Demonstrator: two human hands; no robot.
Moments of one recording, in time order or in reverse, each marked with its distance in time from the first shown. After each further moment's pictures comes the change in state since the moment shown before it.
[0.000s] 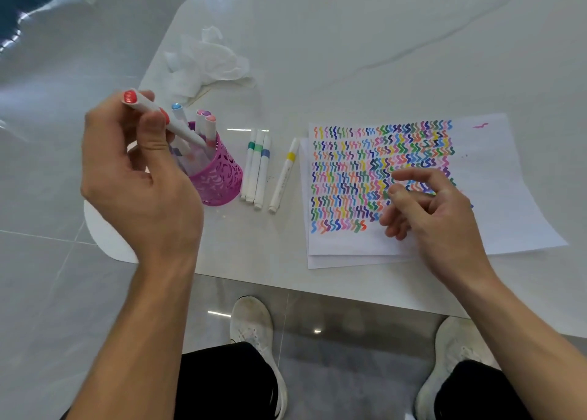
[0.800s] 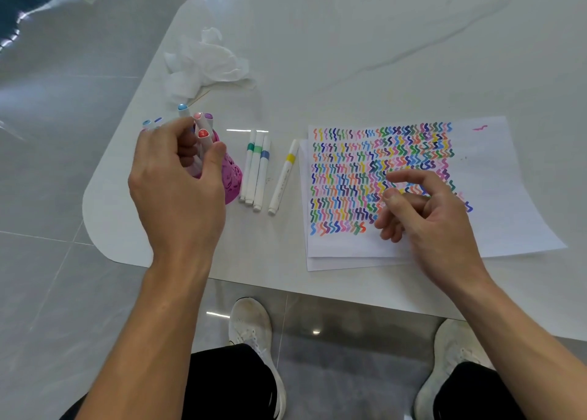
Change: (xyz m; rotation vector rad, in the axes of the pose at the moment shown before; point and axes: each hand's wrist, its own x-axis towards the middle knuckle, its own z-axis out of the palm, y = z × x) left_hand -0.012 0.001 0.008 0.356 -0.335 -0.123; right_hand -0.002 0.000 0.003 -0.009 -0.036 -0.028
